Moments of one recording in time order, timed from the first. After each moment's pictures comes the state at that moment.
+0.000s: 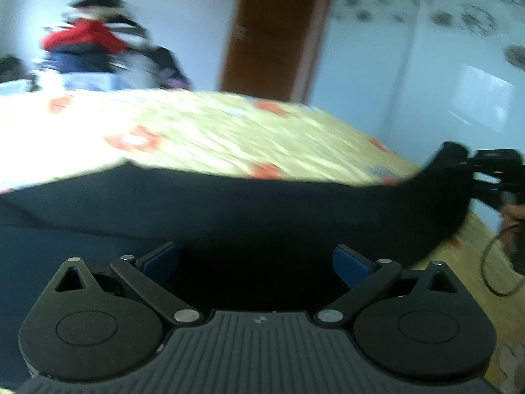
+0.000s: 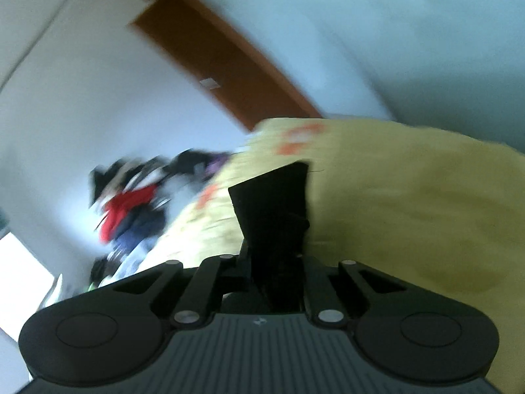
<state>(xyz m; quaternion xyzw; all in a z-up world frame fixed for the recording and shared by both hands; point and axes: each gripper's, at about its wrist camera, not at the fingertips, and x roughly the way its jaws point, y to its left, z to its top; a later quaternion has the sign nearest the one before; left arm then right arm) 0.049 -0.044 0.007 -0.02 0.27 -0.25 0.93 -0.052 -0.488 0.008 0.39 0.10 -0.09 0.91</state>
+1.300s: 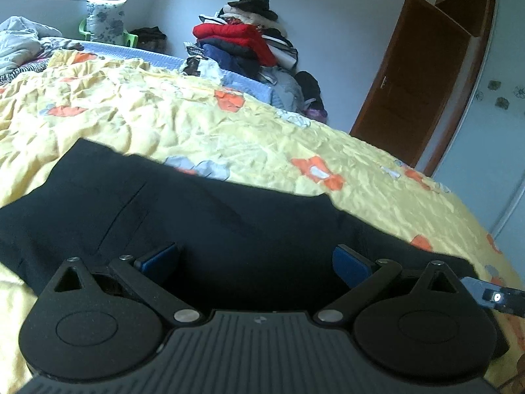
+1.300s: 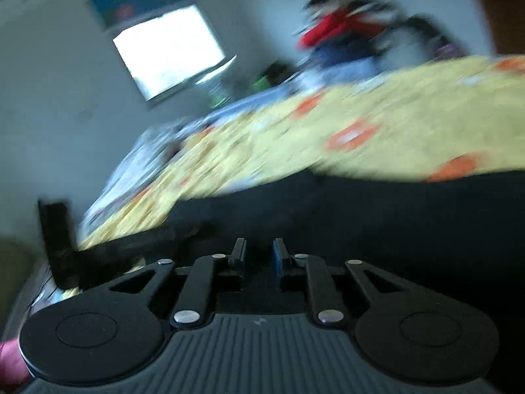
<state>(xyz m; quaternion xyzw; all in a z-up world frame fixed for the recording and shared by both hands) 0.065 0.062 0.014 -0.15 0.27 -0.04 0.95 0.038 -0.254 0.013 0.16 0.25 0.23 0.93</state>
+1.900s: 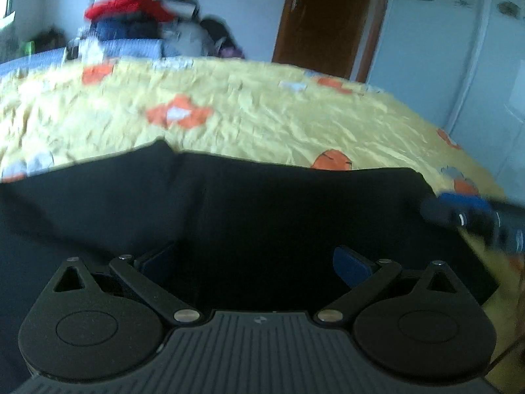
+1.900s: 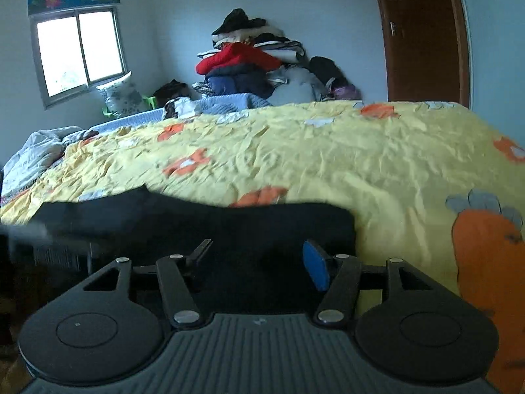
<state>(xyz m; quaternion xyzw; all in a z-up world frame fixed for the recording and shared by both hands) 0.100 -0.070 -0.013 0.00 0.32 -0.17 0.93 0.039 -0.310 0.006 0.08 0.24 0.09 0.96</state>
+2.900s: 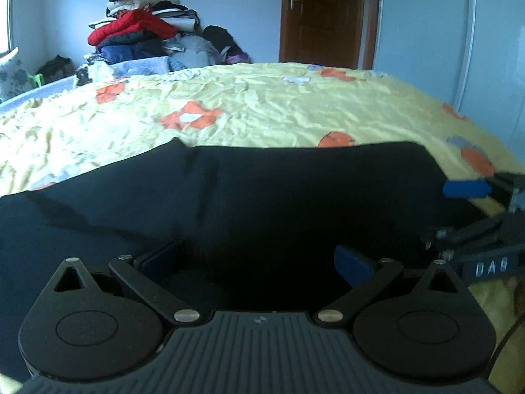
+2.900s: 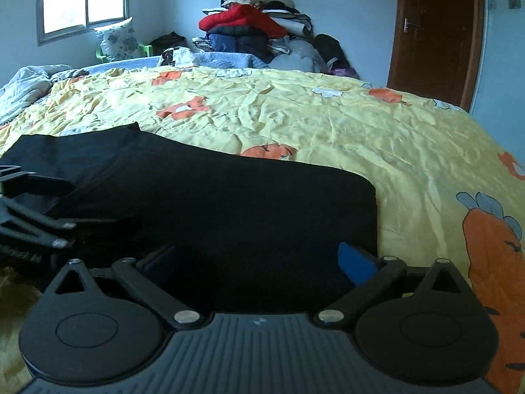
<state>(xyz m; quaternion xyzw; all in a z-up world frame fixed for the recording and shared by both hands) 0.070 -0.071 -0.010 0.06 0.32 -0.14 0.93 0.043 -0.271 -0.021 -0.02 0.30 0.05 0.95</state>
